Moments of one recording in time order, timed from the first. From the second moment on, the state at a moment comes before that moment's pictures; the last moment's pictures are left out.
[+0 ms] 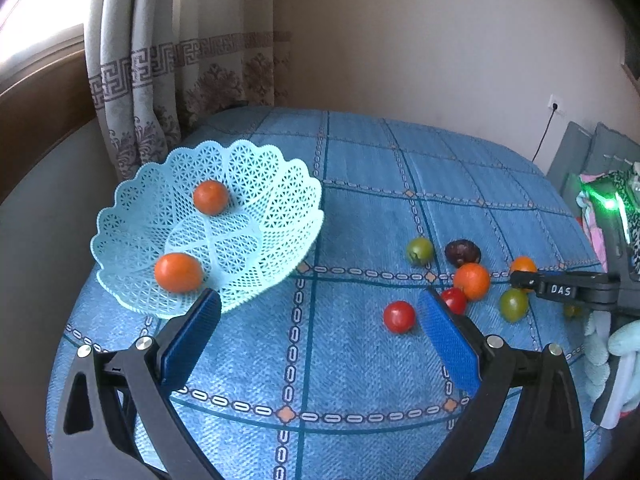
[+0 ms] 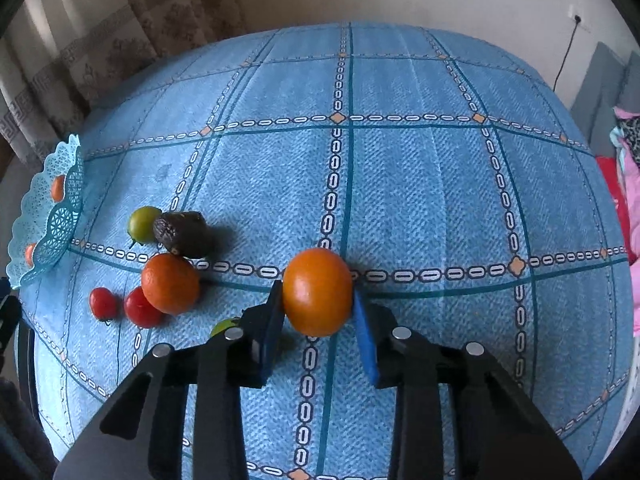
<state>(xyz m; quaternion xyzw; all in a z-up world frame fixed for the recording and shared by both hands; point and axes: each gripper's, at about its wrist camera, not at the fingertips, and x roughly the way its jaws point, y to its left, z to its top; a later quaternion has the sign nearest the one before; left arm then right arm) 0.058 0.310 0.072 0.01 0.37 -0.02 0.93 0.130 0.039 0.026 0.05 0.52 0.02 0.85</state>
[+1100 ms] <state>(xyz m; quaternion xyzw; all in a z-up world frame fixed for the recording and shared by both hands) 0.090 0.241 0.005 0.08 0.43 -0.10 0.90 0.095 0.031 0.048 0.08 0.47 0.06 0.88</state>
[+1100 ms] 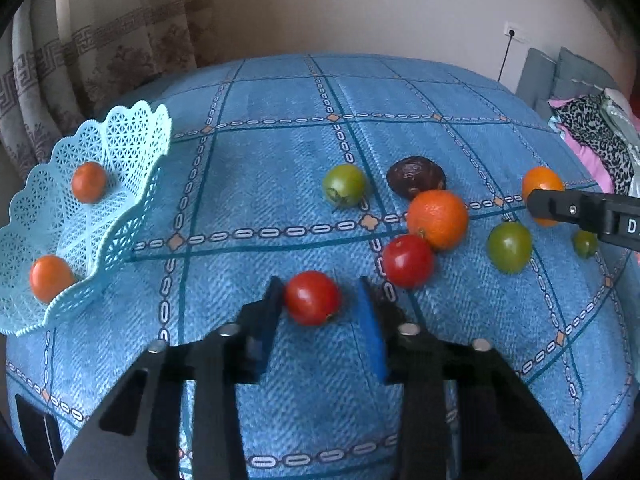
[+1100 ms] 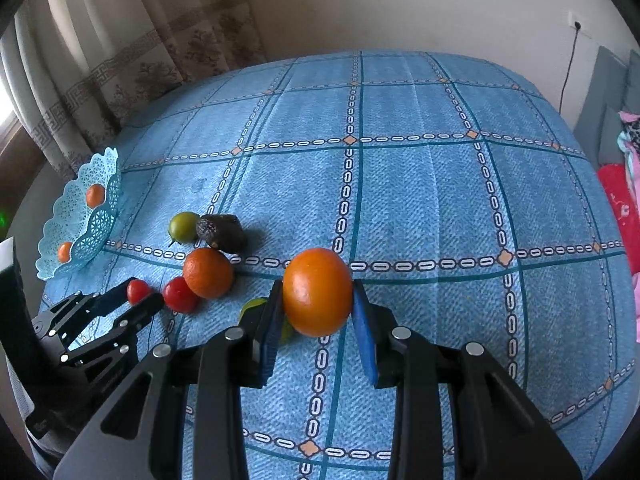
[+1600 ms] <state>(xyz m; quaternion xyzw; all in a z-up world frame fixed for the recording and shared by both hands) 0.067 0.264 0.042 0.05 0.39 -0.10 0.92 0.093 0.049 0.077 0.07 0.45 0.08 0.89</state>
